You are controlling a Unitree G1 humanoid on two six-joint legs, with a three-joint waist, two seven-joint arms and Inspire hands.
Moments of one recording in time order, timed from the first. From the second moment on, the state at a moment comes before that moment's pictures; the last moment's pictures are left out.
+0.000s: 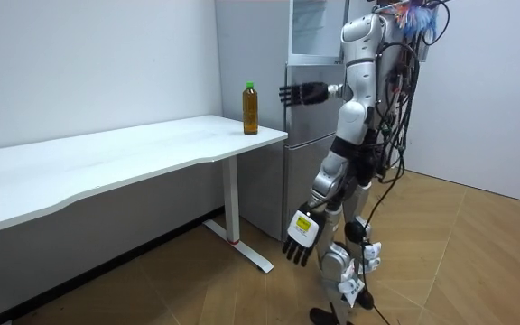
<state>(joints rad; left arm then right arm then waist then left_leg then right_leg) 0.28 0.27 0.06 1.08 0.06 0.02 -0.05 0.16 -0.39 0.01 -0.30 0.44 0.08 0.49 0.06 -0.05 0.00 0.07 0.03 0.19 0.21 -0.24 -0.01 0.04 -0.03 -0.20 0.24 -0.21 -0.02</state>
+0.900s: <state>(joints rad) 0.23 0.27 -0.05 1.07 0.08 0.04 0.00 0.03 -0.30 0.14 -0.25 0.47 0.07 0.44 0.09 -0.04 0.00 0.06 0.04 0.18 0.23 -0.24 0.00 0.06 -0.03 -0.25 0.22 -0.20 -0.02</state>
